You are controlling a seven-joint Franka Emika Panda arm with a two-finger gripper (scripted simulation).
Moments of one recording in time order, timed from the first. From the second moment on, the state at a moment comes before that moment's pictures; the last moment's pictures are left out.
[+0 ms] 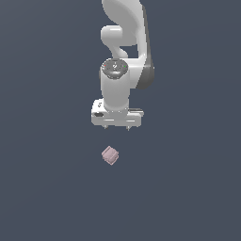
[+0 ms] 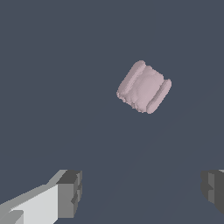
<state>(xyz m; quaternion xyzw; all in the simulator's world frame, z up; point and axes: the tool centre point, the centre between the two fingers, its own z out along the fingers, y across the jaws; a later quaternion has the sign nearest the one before) -0.012 -0.016 0.159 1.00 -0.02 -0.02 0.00</state>
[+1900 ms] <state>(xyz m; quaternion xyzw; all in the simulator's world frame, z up) 0.029 -0.025 0.143 0.98 0.18 0.00 0.00</state>
